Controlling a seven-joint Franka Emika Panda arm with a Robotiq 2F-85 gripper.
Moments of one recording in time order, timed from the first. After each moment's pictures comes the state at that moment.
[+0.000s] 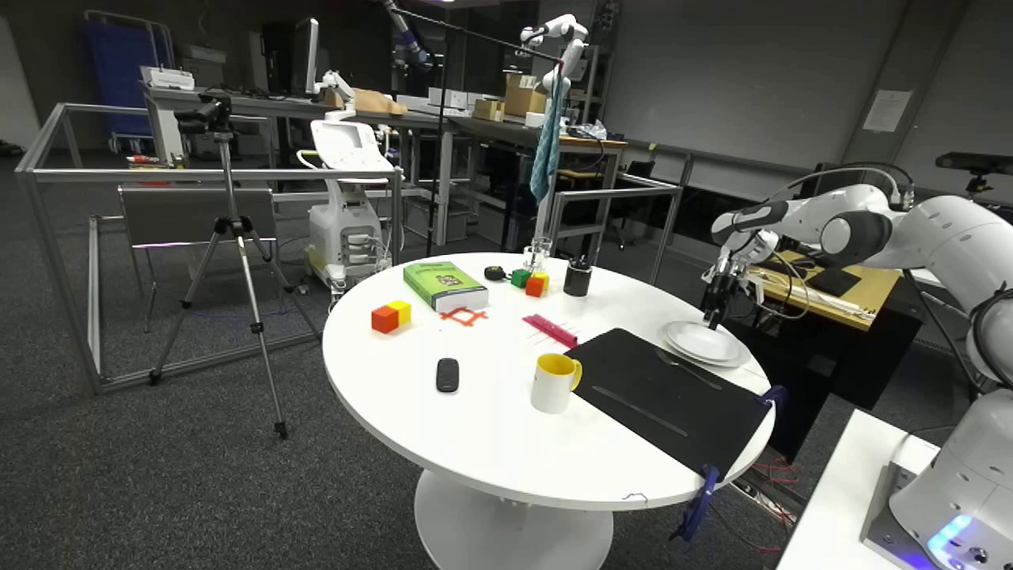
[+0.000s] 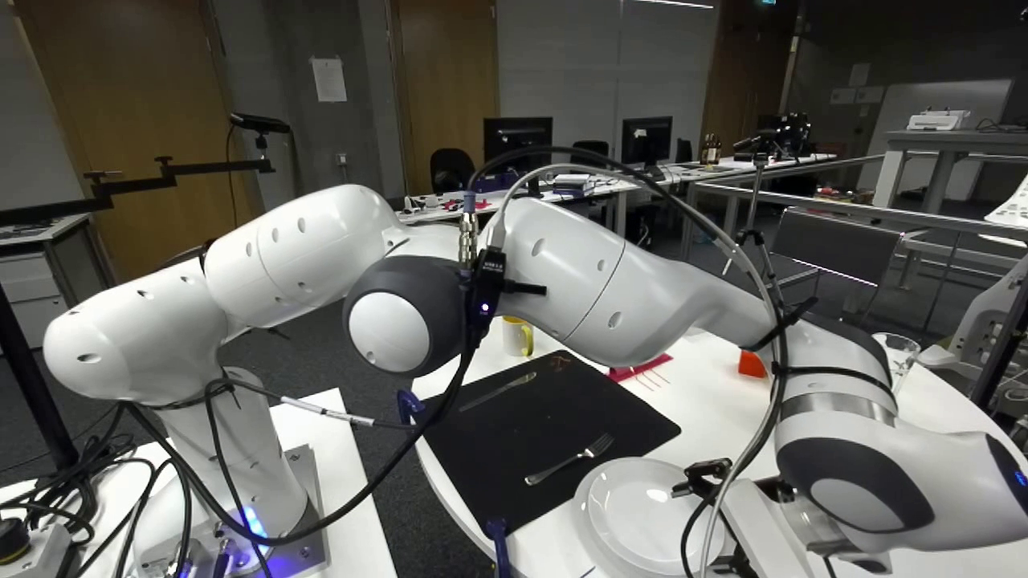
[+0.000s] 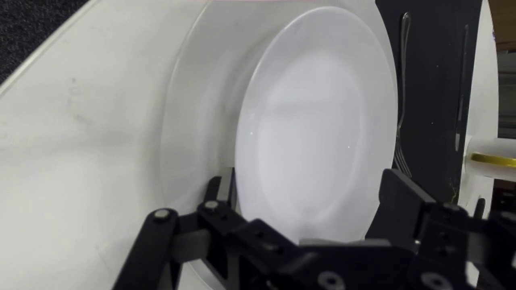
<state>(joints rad) -0.70 1.17 -0.05 -0.93 0.40 1.48 -0.88</state>
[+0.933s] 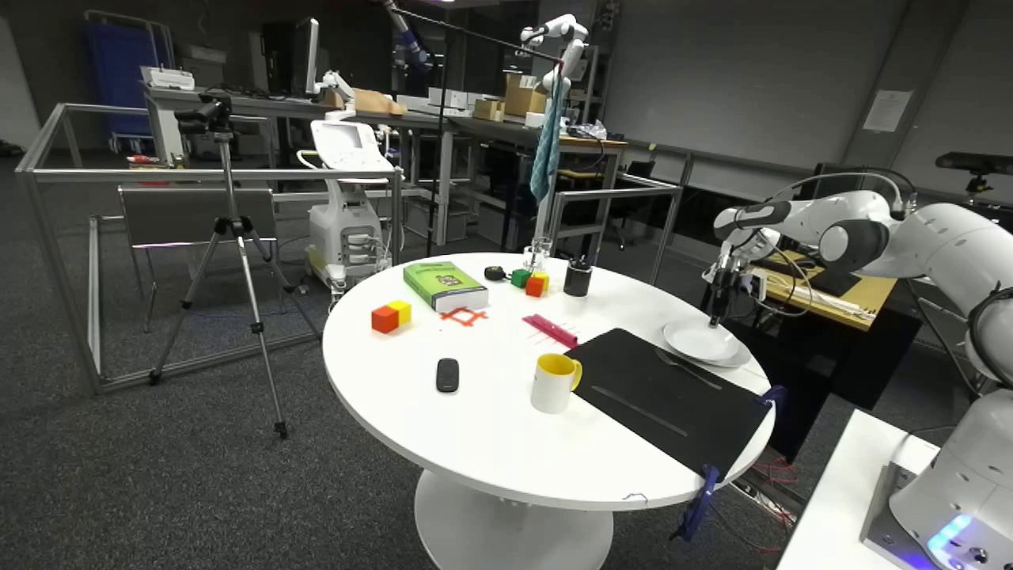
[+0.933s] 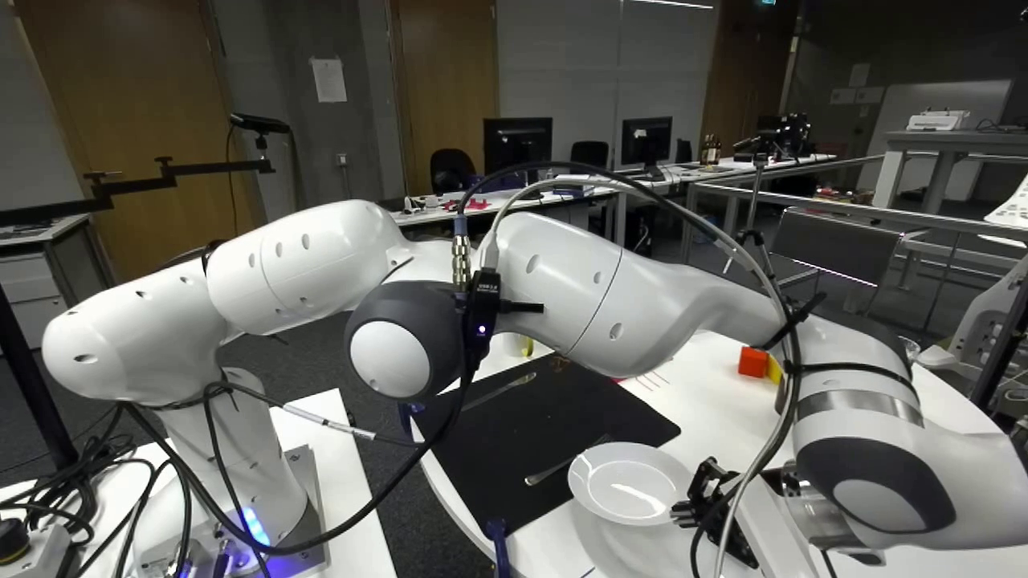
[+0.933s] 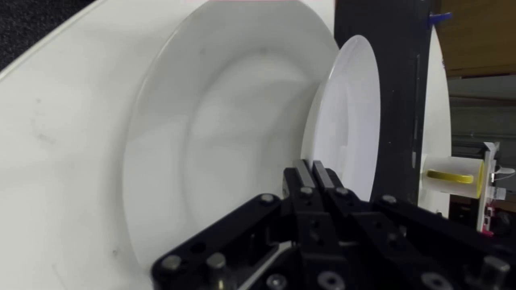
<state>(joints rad) -0.72 1.23 -0.02 -0.80 0.39 1.31 -0.88</state>
